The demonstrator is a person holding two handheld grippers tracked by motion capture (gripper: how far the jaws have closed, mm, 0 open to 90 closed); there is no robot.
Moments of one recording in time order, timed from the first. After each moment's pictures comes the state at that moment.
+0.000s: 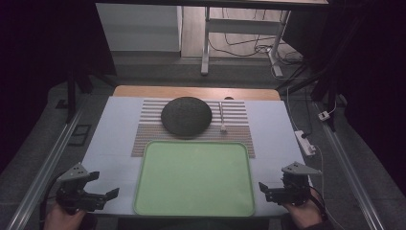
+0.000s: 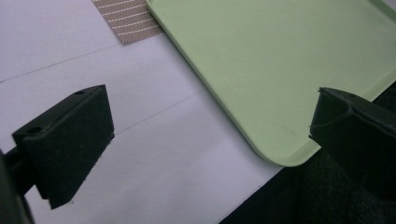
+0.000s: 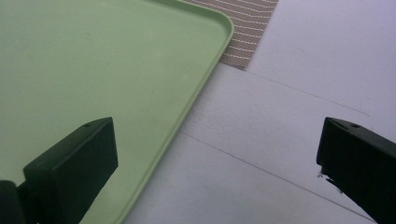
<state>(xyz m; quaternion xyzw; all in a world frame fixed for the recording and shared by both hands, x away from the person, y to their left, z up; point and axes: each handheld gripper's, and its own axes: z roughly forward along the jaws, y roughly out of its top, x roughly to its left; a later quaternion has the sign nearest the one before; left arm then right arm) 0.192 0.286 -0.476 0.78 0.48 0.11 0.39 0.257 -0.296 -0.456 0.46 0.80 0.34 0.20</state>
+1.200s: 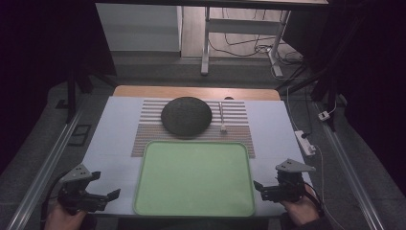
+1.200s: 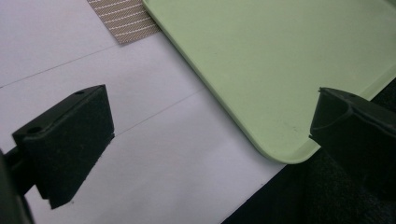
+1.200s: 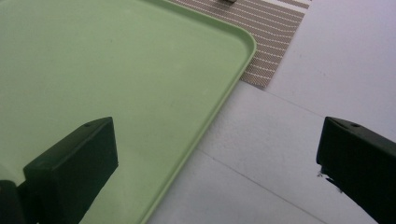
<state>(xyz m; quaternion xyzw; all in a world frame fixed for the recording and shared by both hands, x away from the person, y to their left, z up) 0.192 0.283 -0.477 0.79 0.47 0.11 0.38 0.264 -0.283 -0.453 0.41 0.81 0.36 0.20</state>
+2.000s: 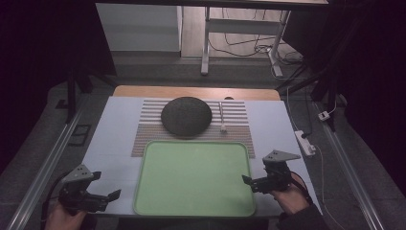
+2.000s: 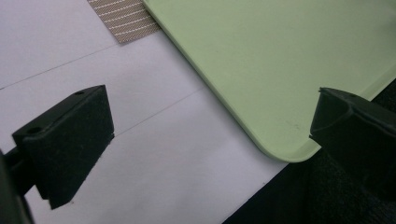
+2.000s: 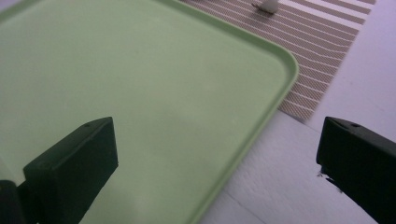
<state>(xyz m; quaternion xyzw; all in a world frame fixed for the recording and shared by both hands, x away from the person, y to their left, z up) 0.192 0.281 -0.477 0.79 0.46 0.11 0.38 0.295 -0.257 -0.459 0.38 0.83 0.38 0.14</state>
